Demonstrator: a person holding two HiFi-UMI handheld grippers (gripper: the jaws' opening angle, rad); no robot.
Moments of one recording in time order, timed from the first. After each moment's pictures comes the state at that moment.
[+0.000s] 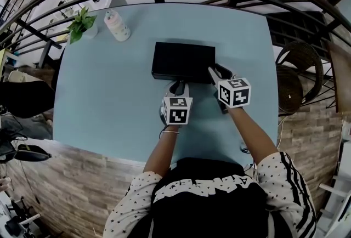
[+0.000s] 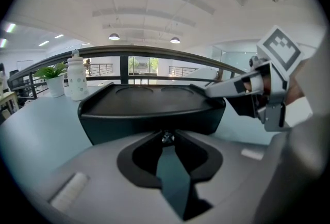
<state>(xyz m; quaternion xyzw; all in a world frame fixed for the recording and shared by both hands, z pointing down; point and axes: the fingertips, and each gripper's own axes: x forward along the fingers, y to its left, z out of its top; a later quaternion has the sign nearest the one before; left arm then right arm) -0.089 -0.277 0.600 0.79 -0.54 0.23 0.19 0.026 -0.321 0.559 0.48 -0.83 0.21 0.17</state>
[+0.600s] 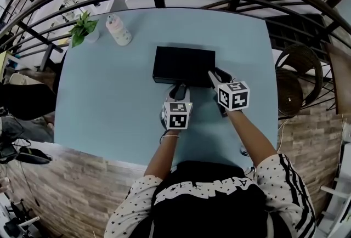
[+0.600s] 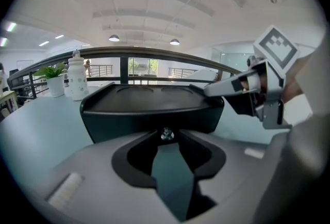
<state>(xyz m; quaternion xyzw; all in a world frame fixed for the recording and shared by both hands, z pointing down) -0.089 -0.273 0.602 0.79 -0.53 0.22 0.18 0.027 -0.321 0.559 0.48 -0.83 0.21 0.18</state>
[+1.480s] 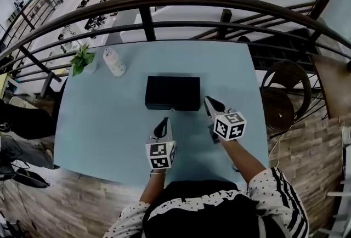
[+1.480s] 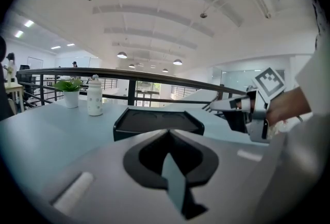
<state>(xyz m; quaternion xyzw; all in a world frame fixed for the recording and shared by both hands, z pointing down) -0.109 -0.208 0.513 0.80 -0.57 0.12 0.14 0.055 -0.273 0.494 0.50 -0.85 0.19 0.05</state>
